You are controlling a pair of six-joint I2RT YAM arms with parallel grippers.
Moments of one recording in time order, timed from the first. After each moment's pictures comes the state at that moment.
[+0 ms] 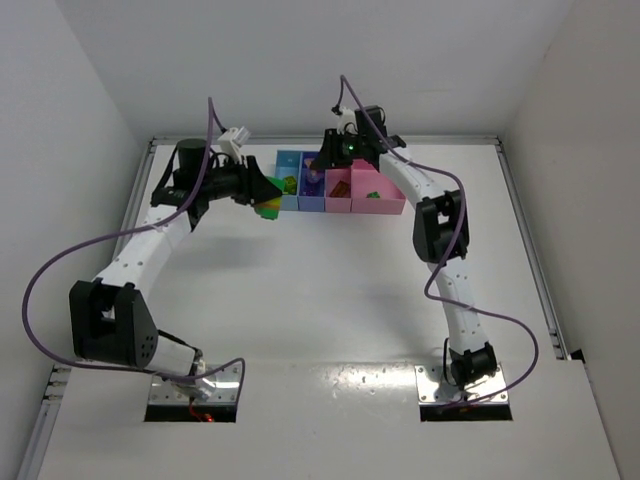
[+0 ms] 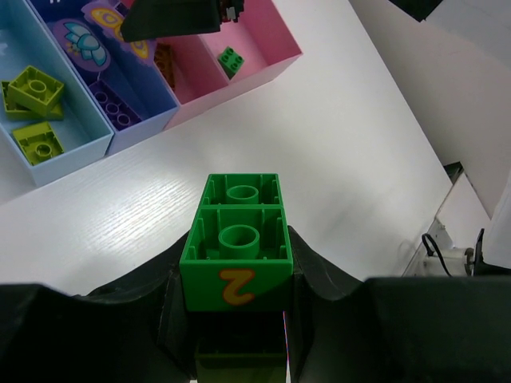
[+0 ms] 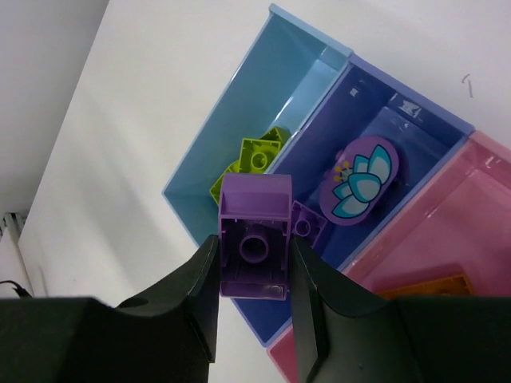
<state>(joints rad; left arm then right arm) -0.14 1.41 1.17 -0.20 0.72 -0.26 0.33 2.52 2.26 -0.35 -0.64 0.27</state>
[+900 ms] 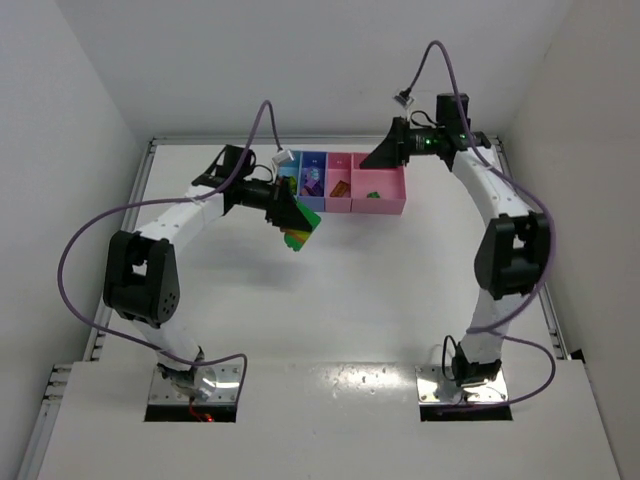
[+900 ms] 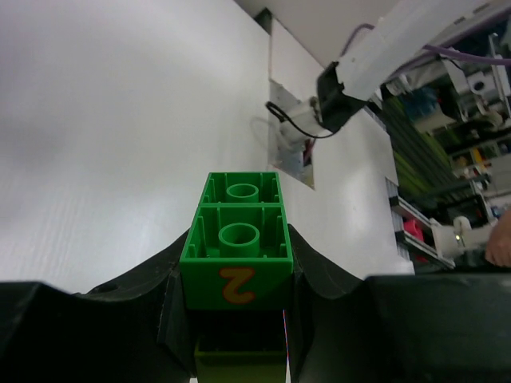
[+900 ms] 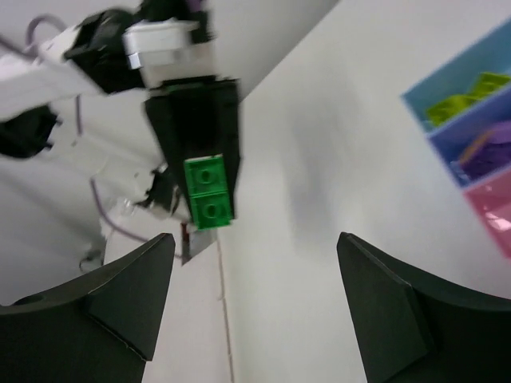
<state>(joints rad) -0.25 1.70 1.30 -0.40 1.31 0.02 0.09 1.96 1.73 -0.36 -1.29 0.19</state>
